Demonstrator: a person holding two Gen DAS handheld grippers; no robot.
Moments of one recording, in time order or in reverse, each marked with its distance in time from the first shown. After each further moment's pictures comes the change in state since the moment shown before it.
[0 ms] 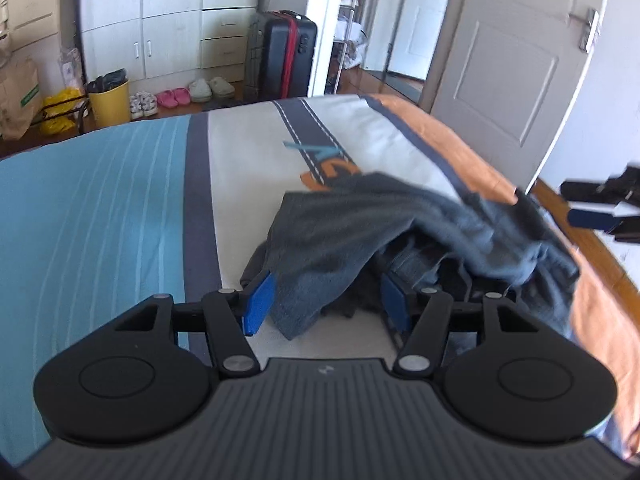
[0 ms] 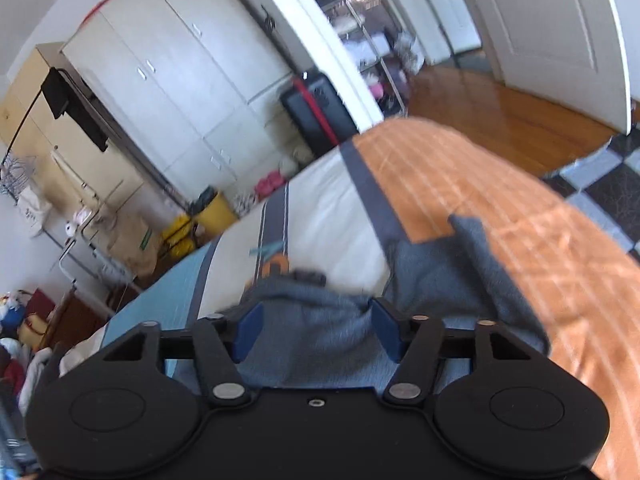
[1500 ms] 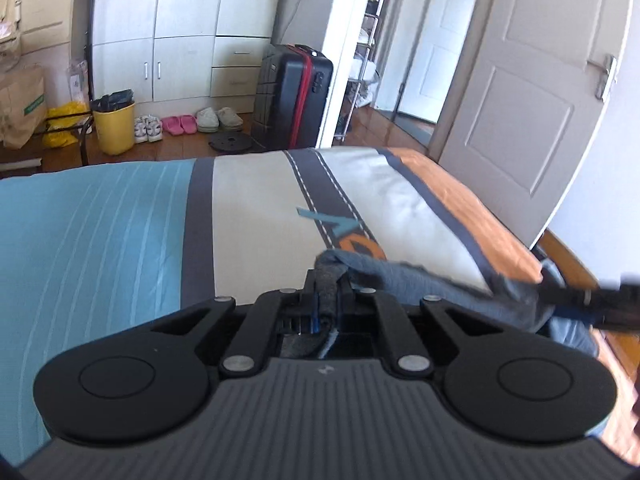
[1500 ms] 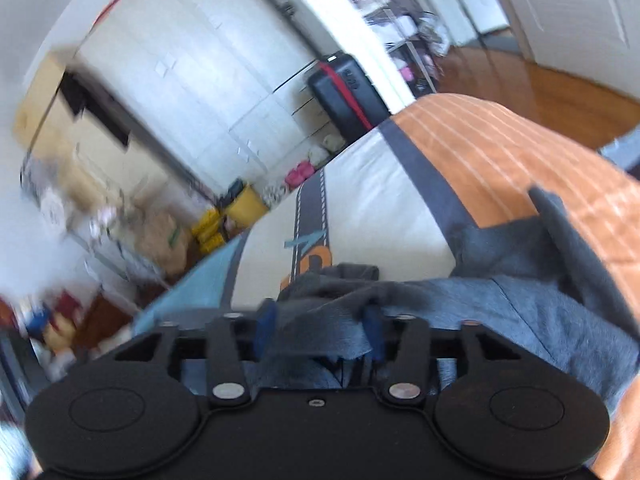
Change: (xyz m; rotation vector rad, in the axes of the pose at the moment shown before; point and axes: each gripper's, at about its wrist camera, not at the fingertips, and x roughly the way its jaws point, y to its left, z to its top) left arm 0.011 0.037 0.062 -0.139 -0.114 0.007; right arm 0.032 0.036 -0.007 -0.129 0.016 0.053
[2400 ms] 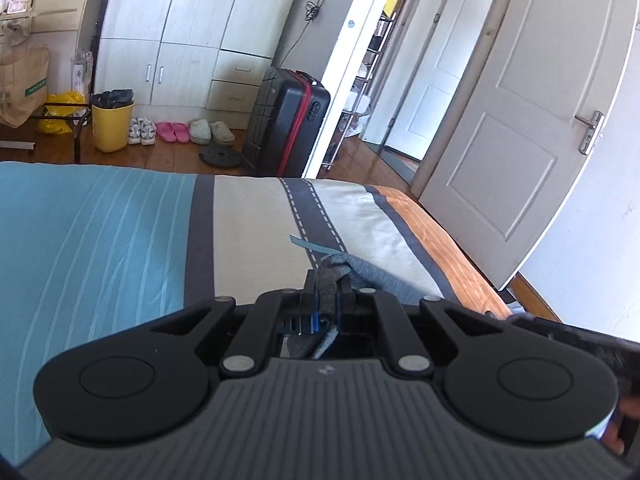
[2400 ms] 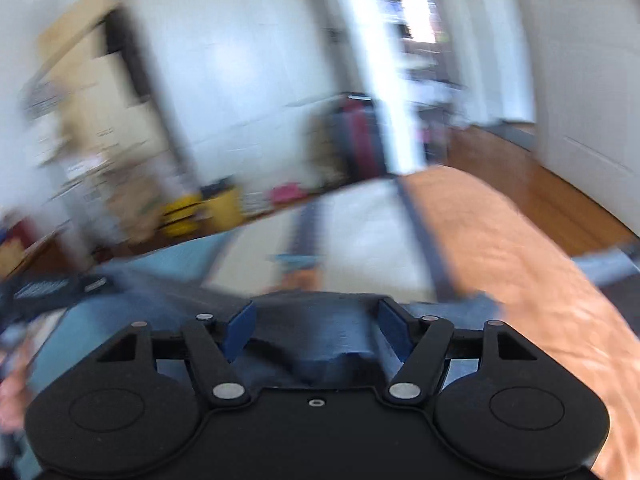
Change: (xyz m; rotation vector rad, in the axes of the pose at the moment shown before) left arm -0.040 0.015 -0.001 -0.070 -0.076 -0.071; right arm -0.033 0.020 0.001 -0.144 -0.090 -0.259
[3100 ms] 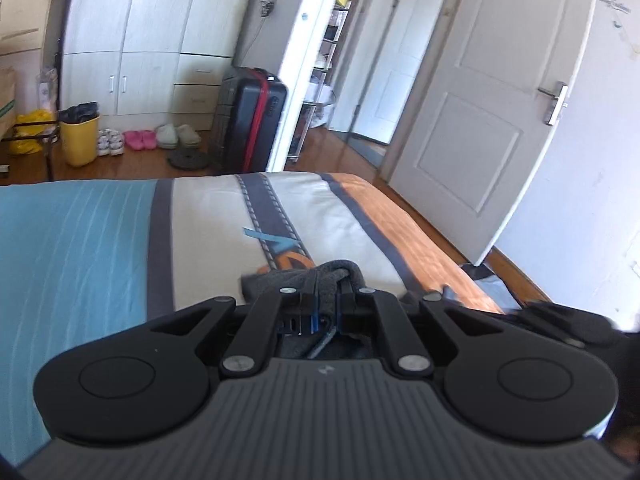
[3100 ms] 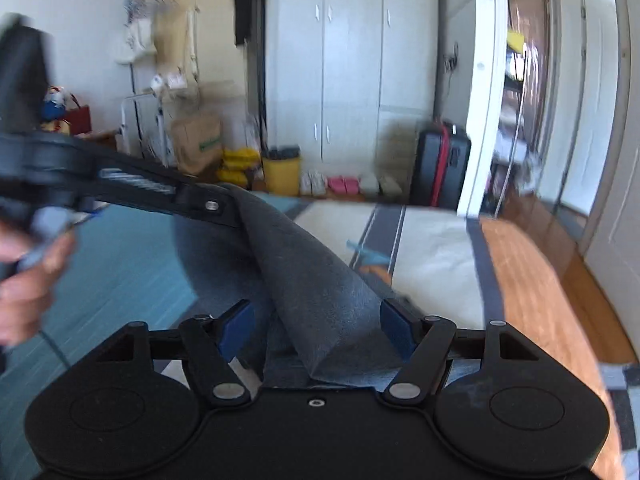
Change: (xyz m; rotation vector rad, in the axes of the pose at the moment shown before) left arm -0.024 -0.043 -0.011 0.086 0.030 -0.106; right arm -0.020 0.110 -0.025 -0.467 -0.014 0.224
